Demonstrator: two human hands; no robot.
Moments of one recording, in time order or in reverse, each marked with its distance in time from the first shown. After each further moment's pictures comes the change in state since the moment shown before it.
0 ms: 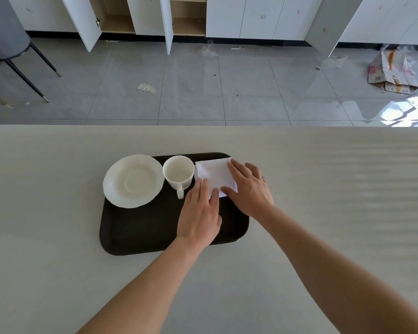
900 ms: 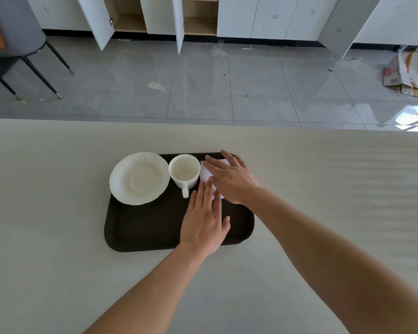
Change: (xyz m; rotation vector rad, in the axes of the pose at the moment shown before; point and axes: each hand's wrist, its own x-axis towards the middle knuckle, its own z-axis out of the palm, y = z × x) left_hand -0.008 0.005 0.014 -0.034 -0.056 -0.066; right_hand 0.046 -0.031 0.007 -0.262 -0.125 -0.368
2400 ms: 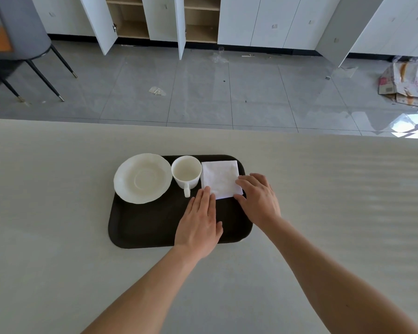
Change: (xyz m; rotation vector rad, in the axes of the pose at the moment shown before) left_hand -0.015 -0.012 0.001 0.031 -0.097 0.006; right_hand -0.072 0.009 0.010 0.233 0.258 0.338
